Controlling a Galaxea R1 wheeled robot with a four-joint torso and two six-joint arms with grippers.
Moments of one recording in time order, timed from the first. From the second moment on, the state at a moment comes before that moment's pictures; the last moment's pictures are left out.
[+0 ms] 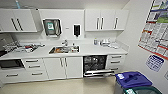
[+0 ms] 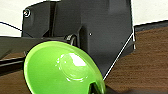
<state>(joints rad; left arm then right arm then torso) 1.50 2.99 -2.65 -0.48 0.01 0.39 -1.54 2.88 -2.56 -0.08 0.01 0.09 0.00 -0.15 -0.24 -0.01</state>
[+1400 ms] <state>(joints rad) 1.50 2.99 -2.65 -0.48 0.01 0.39 -1.54 2.89 -2.56 -0.08 0.01 0.09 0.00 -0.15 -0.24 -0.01</state>
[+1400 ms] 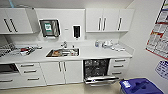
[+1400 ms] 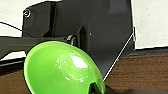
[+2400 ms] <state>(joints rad) 1.50 2.99 -2.65 -0.48 0.01 0.39 -1.54 2.88 -2.55 -0.08 0.01 0.09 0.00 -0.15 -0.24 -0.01</state>
